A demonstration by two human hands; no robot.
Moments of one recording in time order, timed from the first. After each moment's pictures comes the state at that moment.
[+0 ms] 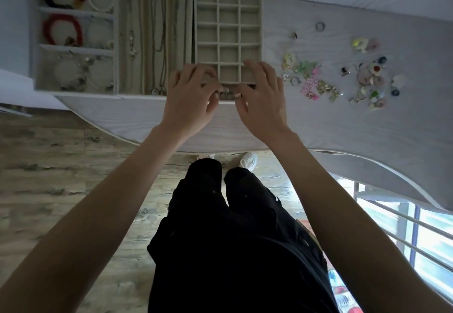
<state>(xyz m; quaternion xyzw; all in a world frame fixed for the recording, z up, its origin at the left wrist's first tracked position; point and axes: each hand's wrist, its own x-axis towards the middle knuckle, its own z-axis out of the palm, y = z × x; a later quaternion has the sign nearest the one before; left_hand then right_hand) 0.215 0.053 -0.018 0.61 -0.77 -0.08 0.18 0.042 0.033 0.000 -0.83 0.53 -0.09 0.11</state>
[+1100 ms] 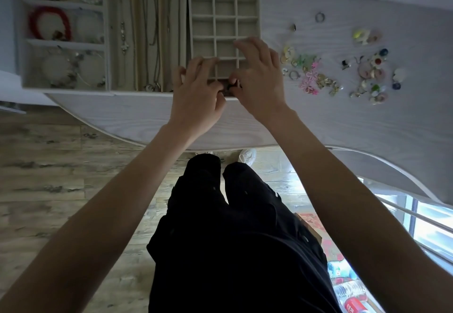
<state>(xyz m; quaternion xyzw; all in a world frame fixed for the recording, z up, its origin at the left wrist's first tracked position) 0.191 0.053 -0.019 0.64 -0.76 -0.10 0.11 0.045 0.000 -0.007 -0.86 0.50 -0.06 0.05</state>
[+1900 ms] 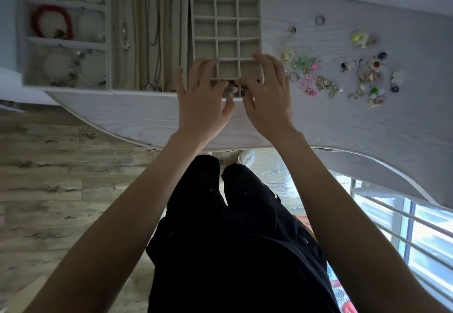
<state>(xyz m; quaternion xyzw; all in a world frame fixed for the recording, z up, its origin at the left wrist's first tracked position) 0.176 0.062 -0.018 0.68 -0.72 -0.08 0.15 0.029 0.032 -0.004 -0.81 0.55 -0.14 0.13</state>
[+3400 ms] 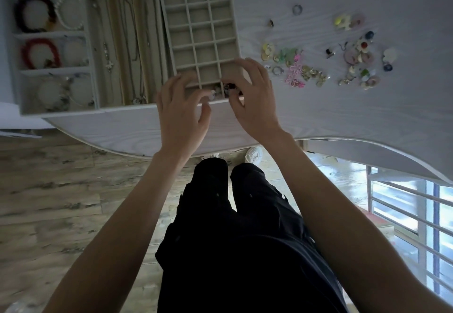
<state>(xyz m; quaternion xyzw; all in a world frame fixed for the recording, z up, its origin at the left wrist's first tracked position) 0.177 0.075 -0.007 0.67 -0.69 -0.13 0.22 0.023 0.038 -0.009 -0.75 0.58 -0.24 0.20</state>
